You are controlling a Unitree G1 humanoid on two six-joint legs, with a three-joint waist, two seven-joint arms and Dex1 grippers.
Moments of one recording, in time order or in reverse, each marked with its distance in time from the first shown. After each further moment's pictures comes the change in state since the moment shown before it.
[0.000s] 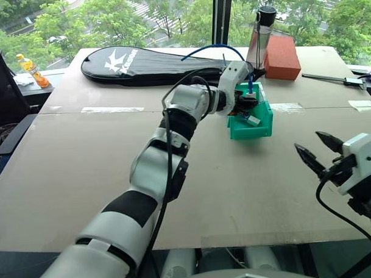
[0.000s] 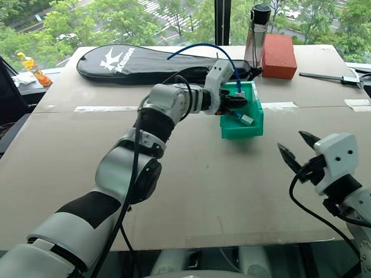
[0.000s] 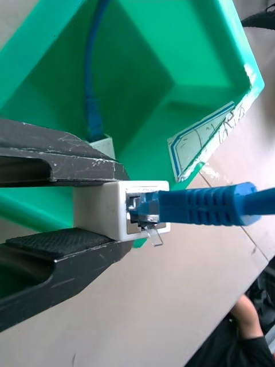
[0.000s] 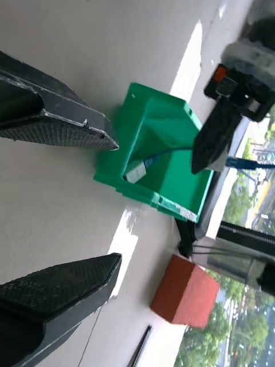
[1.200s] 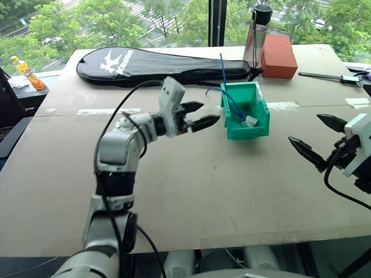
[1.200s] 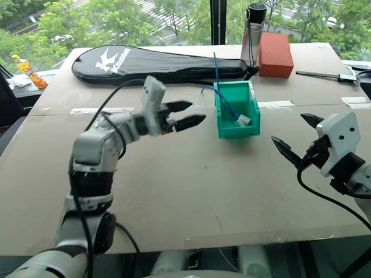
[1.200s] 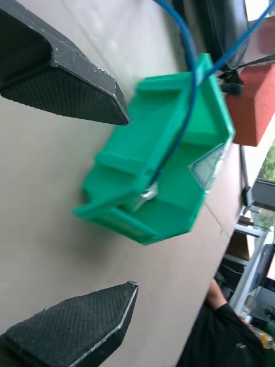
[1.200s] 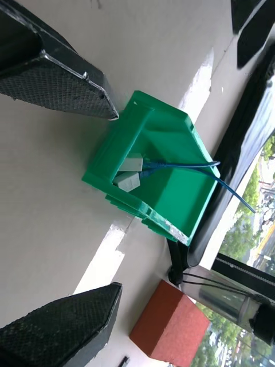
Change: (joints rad) left arm 0.854 0.474 0.140 -1.176 -0.171 0.094 -0.327; right arm -0.150 -0.253 0.070 0.177 0.070 -0.004 0.087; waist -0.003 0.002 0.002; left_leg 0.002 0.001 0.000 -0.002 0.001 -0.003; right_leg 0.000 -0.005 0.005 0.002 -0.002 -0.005
